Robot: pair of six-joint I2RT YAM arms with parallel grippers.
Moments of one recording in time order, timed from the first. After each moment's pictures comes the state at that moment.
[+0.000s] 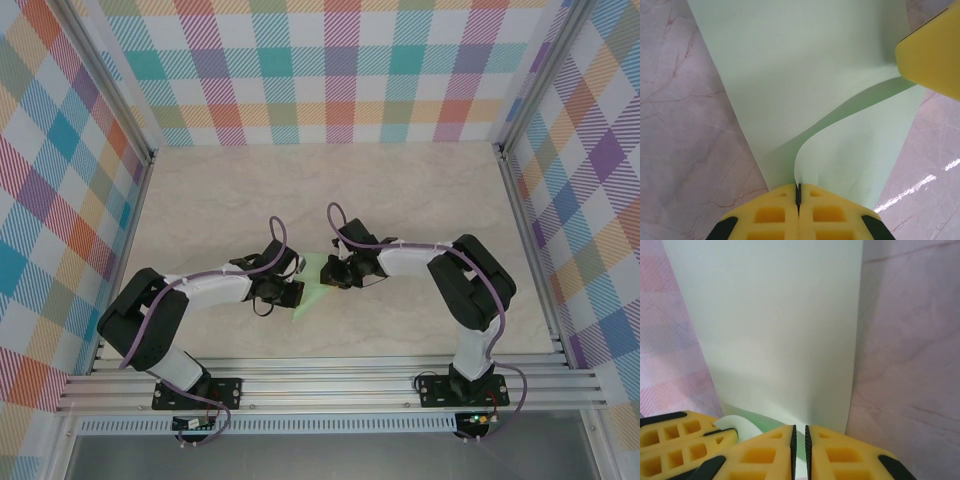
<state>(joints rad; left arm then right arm) -0.64 1.56 0.74 -0.34 0.17 -0.37 0.70 1.86 1.01 -0.20 -0.45 0.79</state>
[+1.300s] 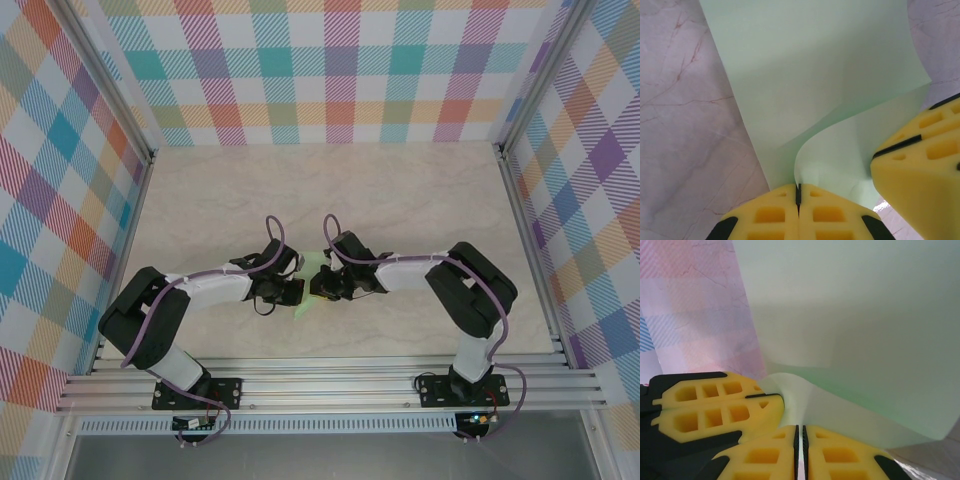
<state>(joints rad) -0.64 1.57 0.74 -0.32 0.18 -0.43 0.79 1.82 0.90 0.01 -0.51 0.96</state>
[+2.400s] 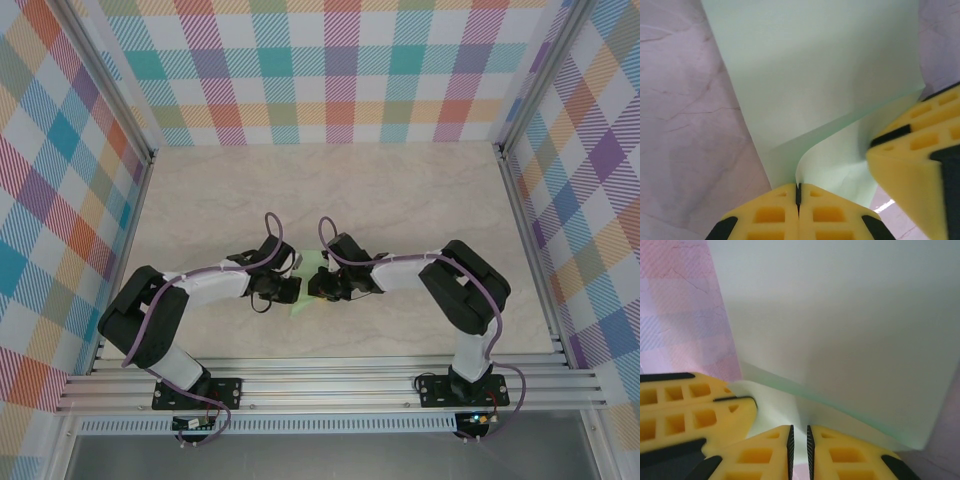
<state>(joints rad) -0.60 1.57 0.76 -0.36 0.18 -0.36 0.79 1.85 0.92 -0.01 -0.46 0.92</state>
